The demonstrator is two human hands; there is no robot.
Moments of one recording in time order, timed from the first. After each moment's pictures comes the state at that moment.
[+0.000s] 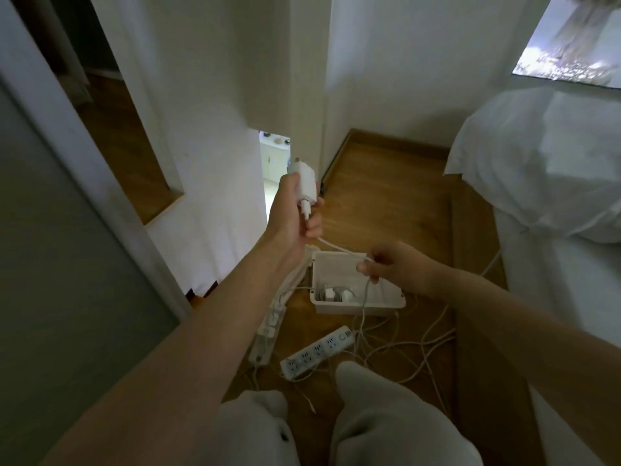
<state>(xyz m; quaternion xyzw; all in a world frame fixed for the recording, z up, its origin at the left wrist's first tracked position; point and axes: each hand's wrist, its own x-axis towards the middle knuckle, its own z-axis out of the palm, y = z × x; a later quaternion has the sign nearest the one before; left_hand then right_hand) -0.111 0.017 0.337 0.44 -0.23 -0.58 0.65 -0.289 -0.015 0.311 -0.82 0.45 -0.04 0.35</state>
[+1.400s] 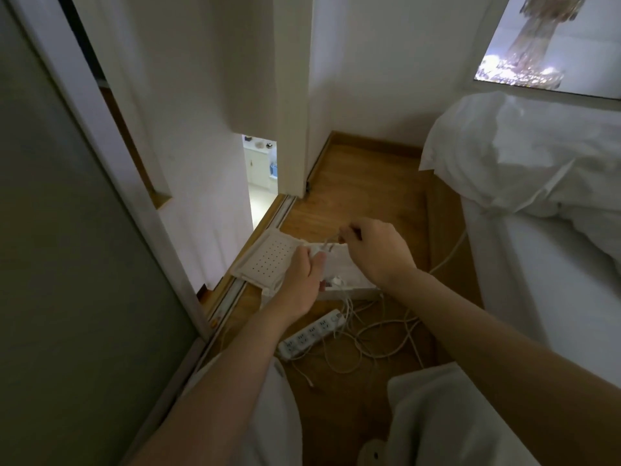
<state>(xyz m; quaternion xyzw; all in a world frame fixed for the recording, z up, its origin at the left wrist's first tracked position) -0.135 0.114 0.279 0.62 -0.52 -0.41 0.41 -0.259 0.069 0.340 -0.79 0.55 -0.20 0.17</state>
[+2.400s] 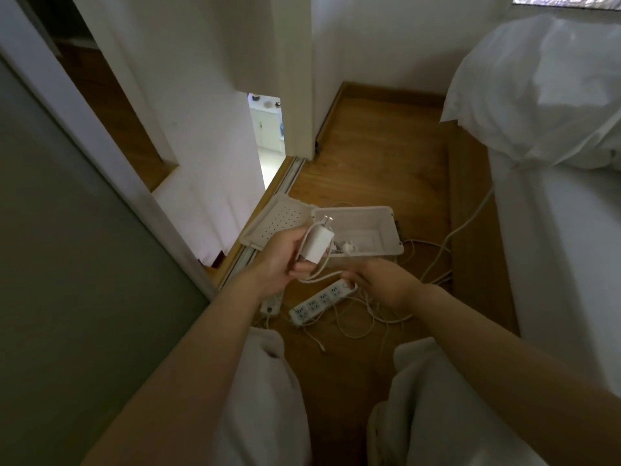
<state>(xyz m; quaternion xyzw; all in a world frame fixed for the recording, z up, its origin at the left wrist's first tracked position) -0.107 0.099 0.264 0.47 -0.32 -0.70 0.43 -0.298 0.058 0.230 -0.87 0.41 0.04 0.28</state>
